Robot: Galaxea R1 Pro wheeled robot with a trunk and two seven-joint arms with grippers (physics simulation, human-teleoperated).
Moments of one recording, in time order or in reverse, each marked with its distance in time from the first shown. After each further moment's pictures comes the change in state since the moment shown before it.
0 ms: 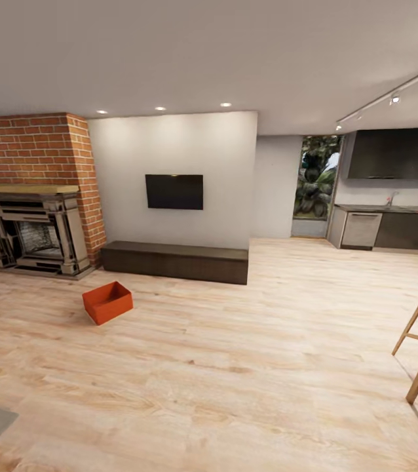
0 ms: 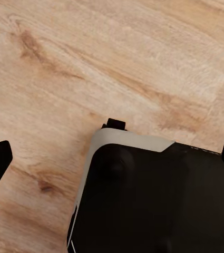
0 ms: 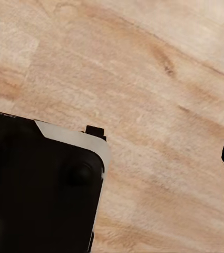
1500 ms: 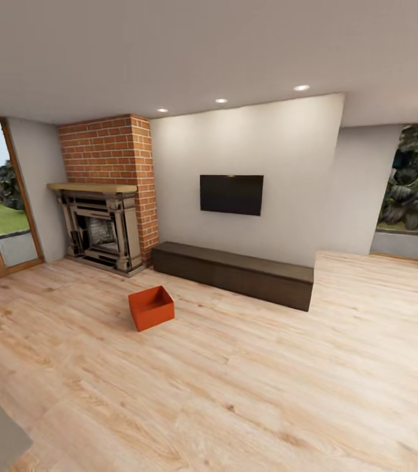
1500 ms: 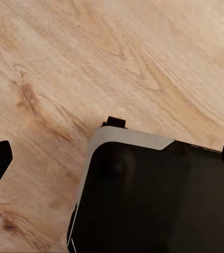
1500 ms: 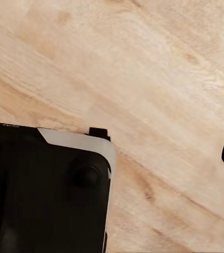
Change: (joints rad) left arm 0.001 0.000 0.001 0.000 0.000 0.006 0.000; right arm 0.000 0.002 -0.006 0.000 -0.098 0.000 -0.010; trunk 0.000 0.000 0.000
